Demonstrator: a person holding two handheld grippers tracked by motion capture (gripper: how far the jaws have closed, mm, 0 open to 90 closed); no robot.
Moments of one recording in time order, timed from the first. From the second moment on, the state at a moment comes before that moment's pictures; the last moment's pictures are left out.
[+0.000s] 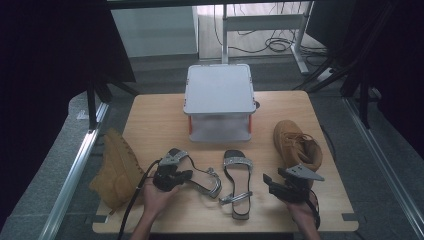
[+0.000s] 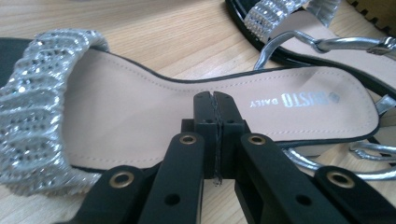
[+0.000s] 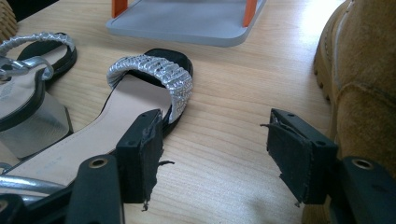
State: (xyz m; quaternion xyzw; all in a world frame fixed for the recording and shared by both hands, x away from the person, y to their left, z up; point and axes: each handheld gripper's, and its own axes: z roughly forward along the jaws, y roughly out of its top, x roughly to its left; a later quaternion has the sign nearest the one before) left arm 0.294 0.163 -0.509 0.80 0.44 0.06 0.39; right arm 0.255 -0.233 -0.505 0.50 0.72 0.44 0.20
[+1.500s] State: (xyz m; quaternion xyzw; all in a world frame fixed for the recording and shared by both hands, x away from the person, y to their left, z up) left arm 0.241 0.221 -0.474 0.76 0.45 0.09 0.46; right arm 0.269 -0.152 -0.471 0.39 0.81 0.43 0.14
